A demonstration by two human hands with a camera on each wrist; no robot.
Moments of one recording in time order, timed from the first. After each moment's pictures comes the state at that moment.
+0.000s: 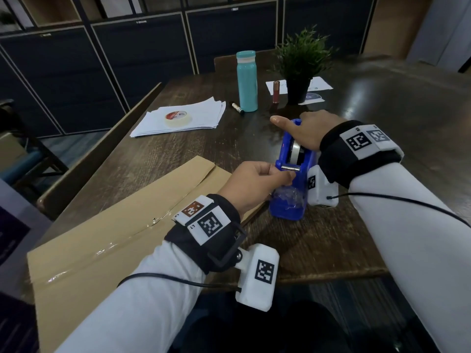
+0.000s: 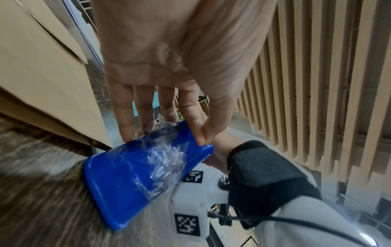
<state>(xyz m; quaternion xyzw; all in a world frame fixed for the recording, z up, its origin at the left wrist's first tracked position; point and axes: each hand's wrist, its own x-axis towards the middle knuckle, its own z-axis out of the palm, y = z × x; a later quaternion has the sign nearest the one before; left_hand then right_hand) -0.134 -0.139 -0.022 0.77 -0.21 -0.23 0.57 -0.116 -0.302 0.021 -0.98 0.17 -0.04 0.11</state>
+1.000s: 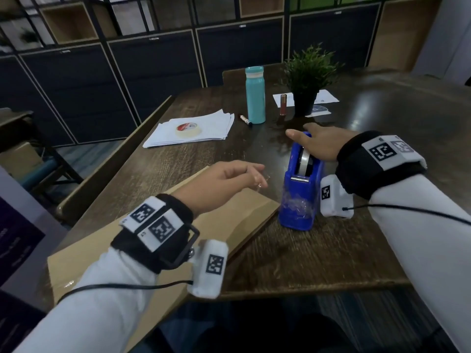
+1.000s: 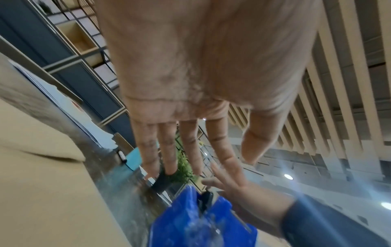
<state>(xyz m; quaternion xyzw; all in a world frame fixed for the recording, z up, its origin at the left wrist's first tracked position) -0.112 -0.071 0.009 0.81 -0.35 -0.18 0.44 -0.129 -0.299 0.032 -0.97 0.17 0.00 0.17</state>
